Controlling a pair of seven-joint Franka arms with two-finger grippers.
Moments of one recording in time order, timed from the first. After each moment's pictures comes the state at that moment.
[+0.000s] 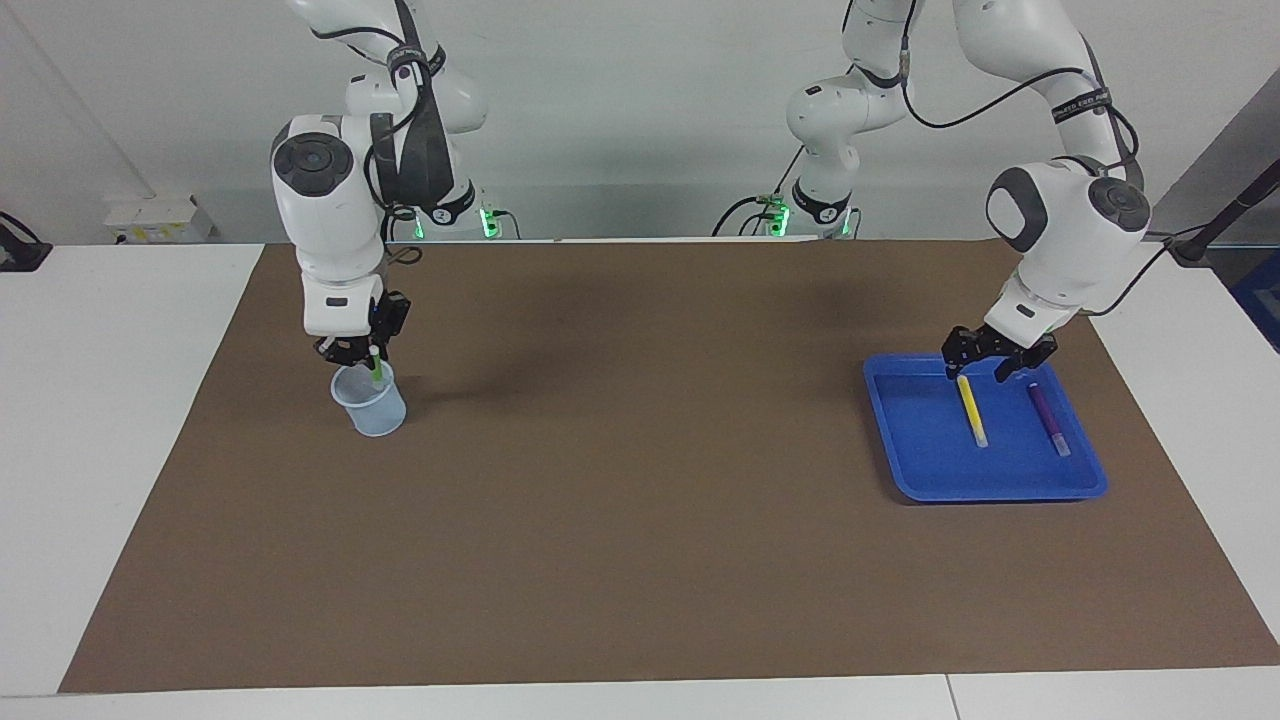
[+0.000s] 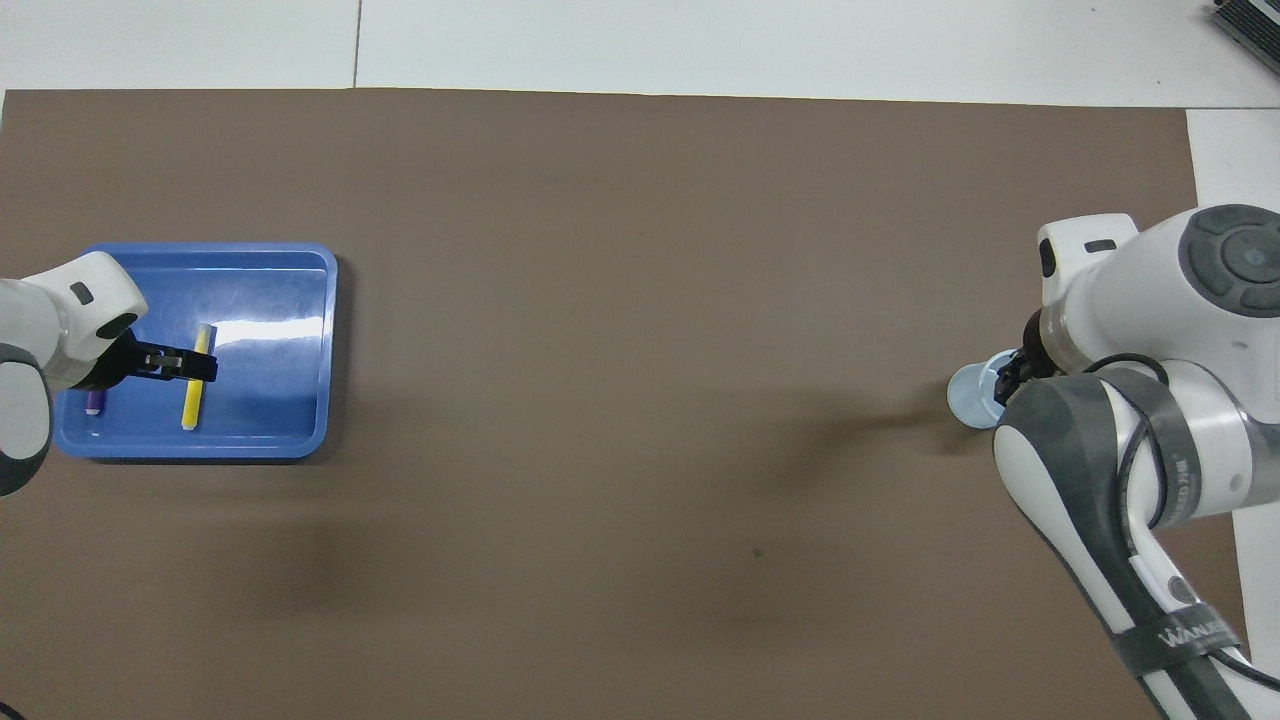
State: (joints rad) left arm 0.25 0.08 -0.15 -2.10 0.01 2.21 0.27; right arm -0.03 0.01 0.11 -2.00 -0.18 1.96 -0.71
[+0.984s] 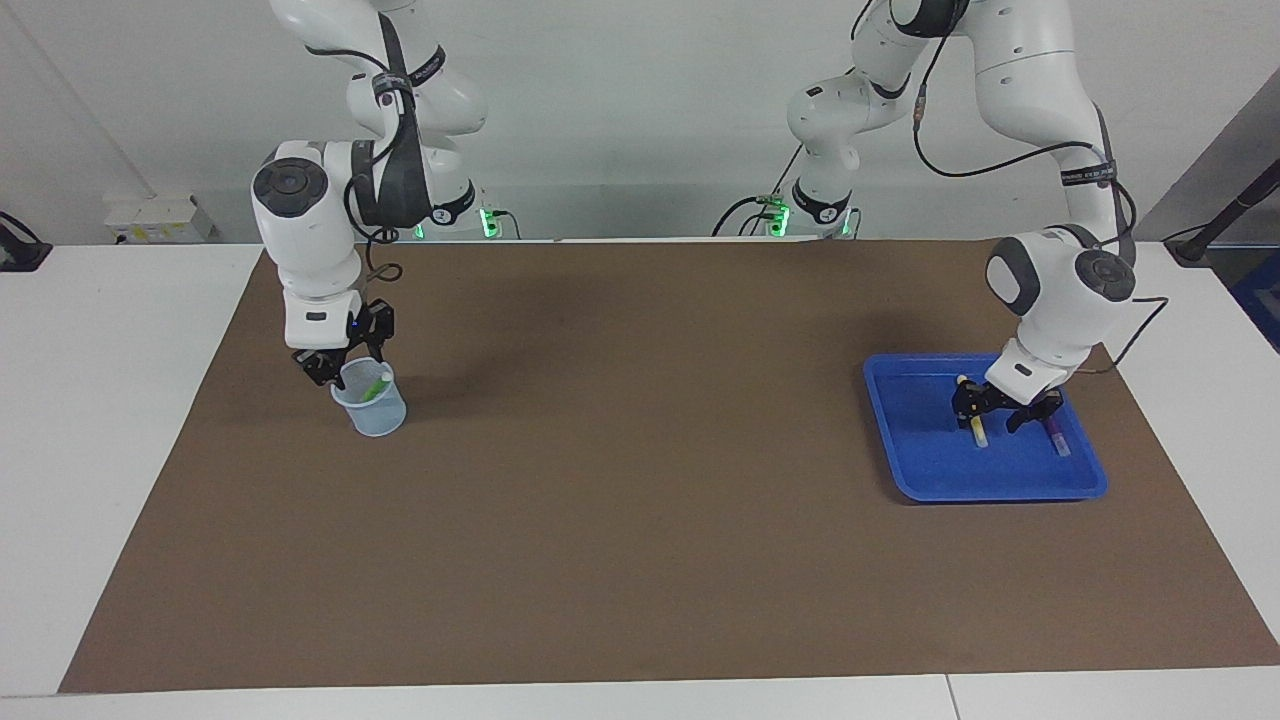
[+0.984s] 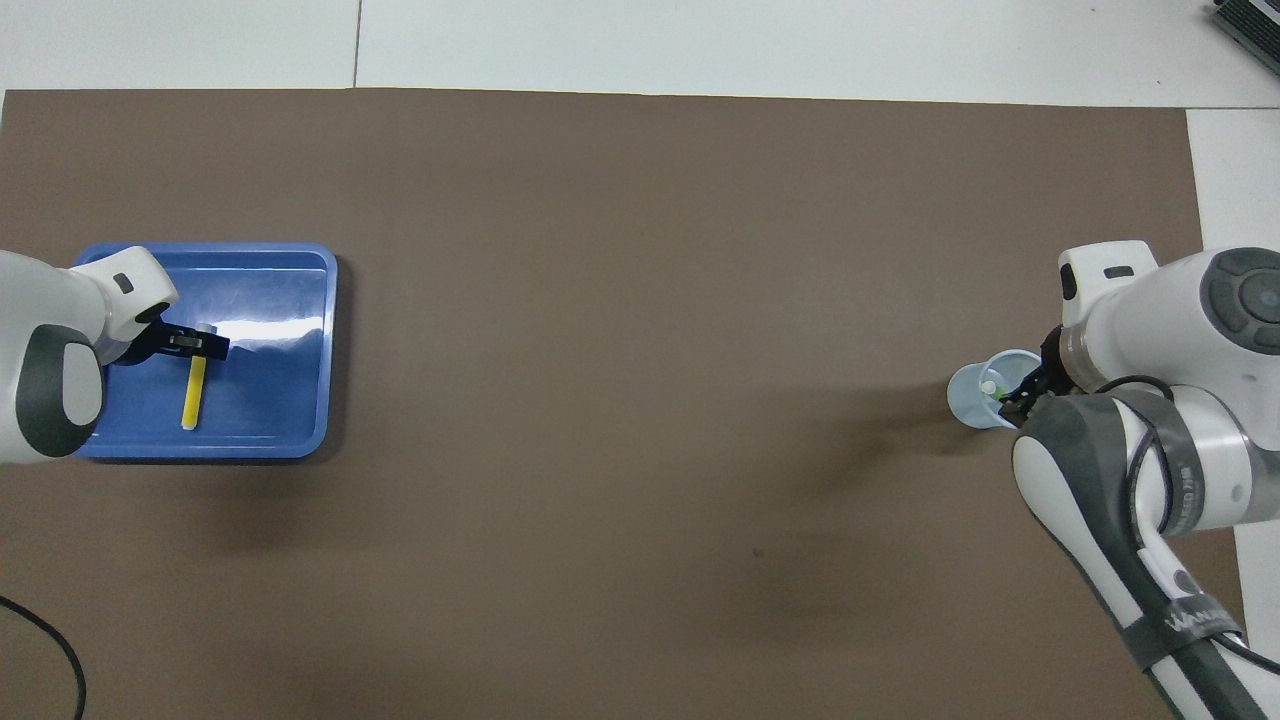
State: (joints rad) left arm 0.29 0.30 -0.15 -2.04 0.10 2.40 0.30; right arm -0.09 0.00 0.12 -2.11 -0.18 2.09 -0.75
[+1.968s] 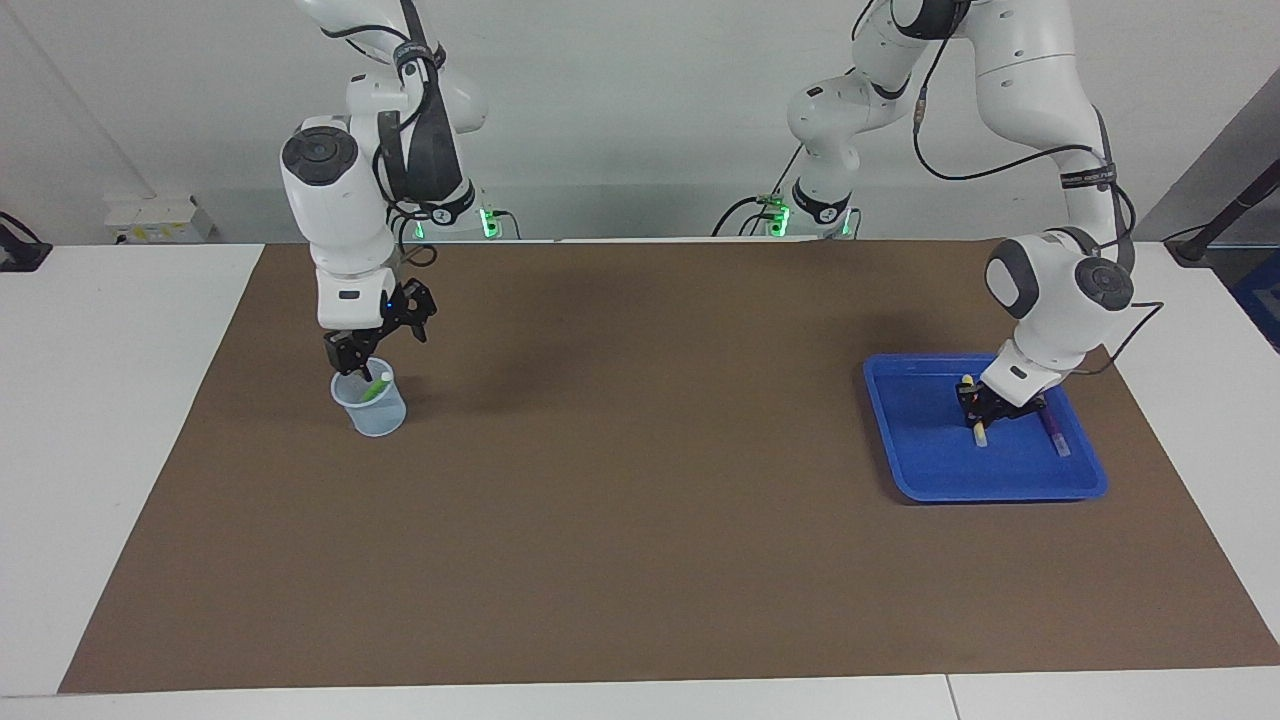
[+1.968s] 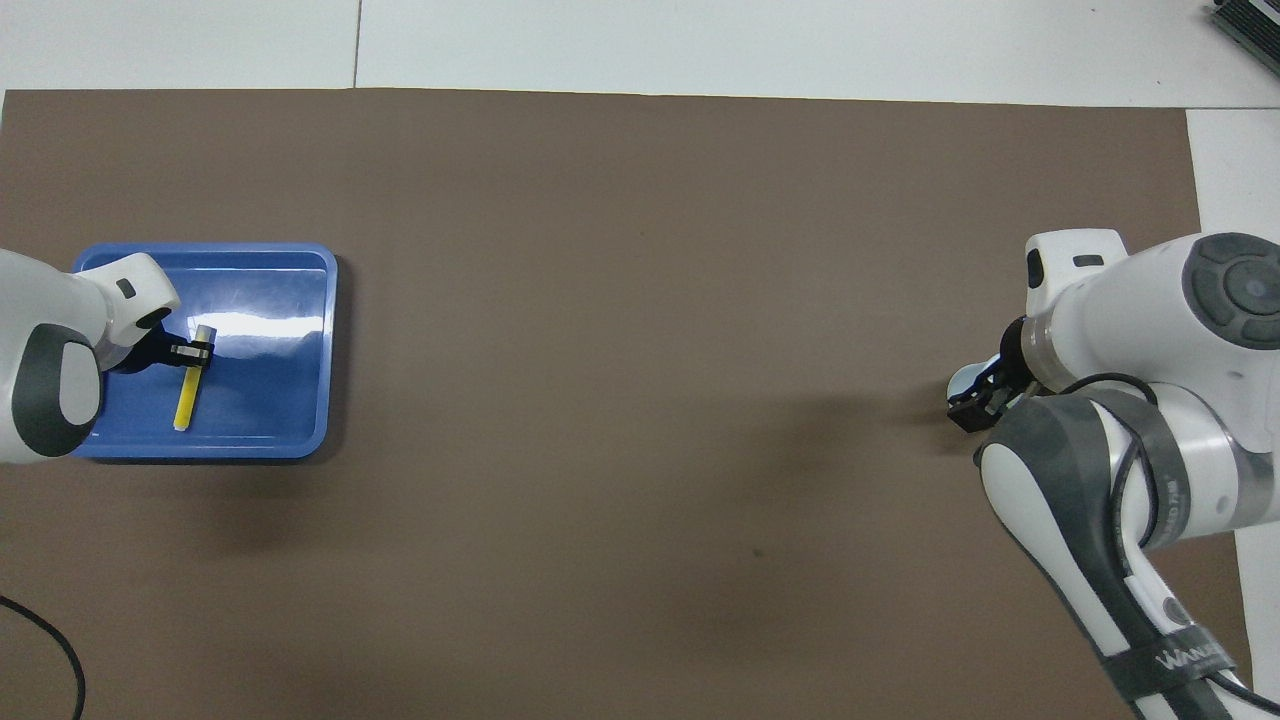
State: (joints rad) left arm 0.30 0.29 -0.15 -2.04 0.10 2.33 0.30; right arm -0.04 -0.02 0.15 -2.05 -0.08 2.01 -0.64
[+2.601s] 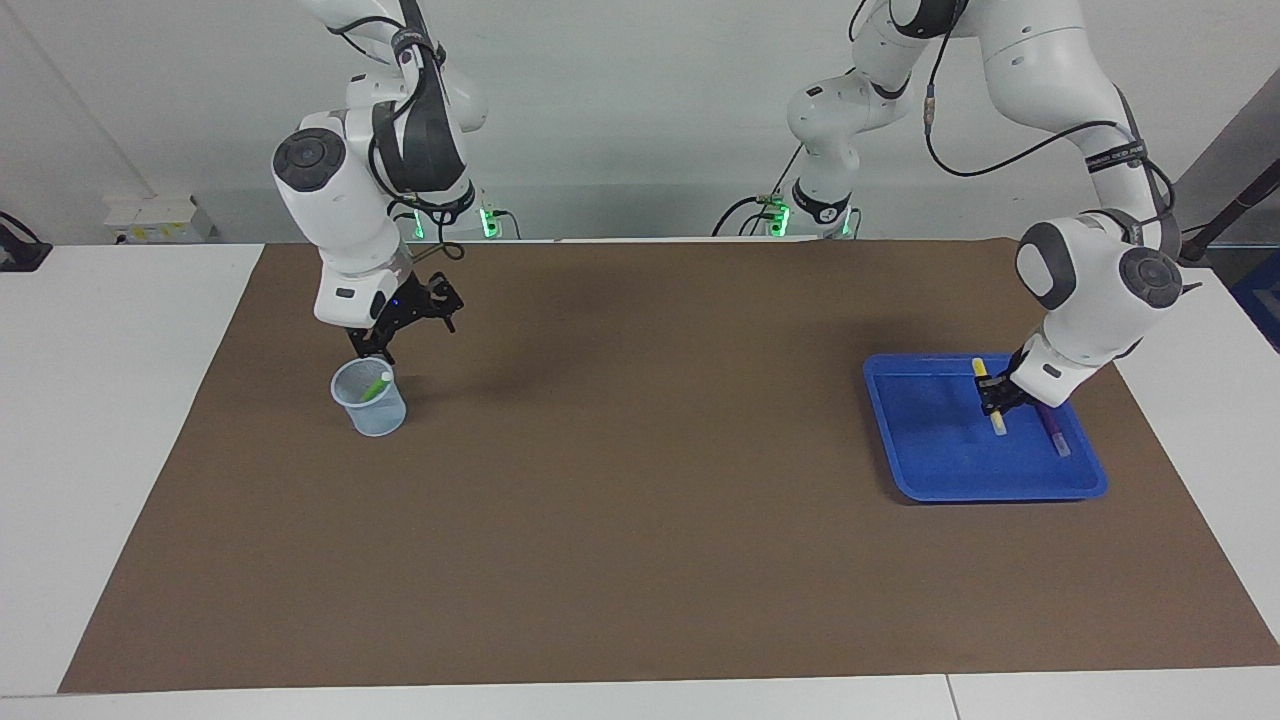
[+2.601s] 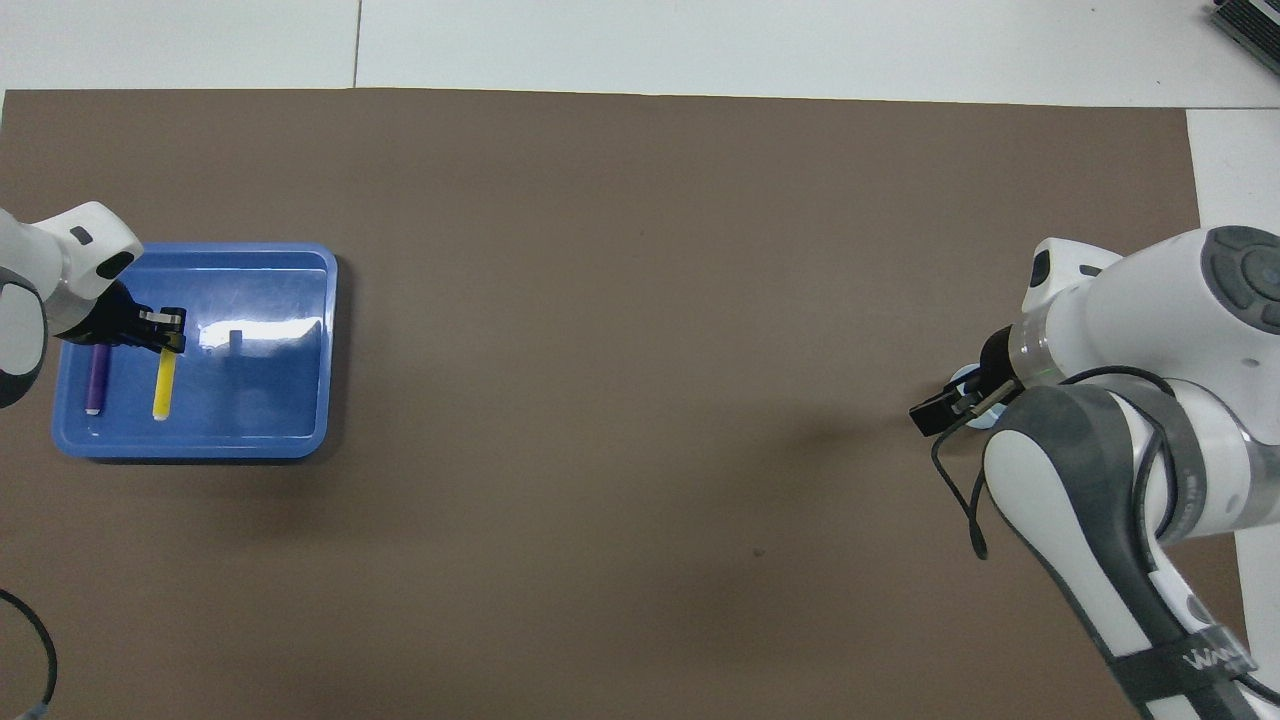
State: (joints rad) left arm 0.29 0.29 -0.17 -1.84 0.08 2.03 0.09; right arm -0.03 -0.02 0.15 -2.04 0.09 1.94 -0.42
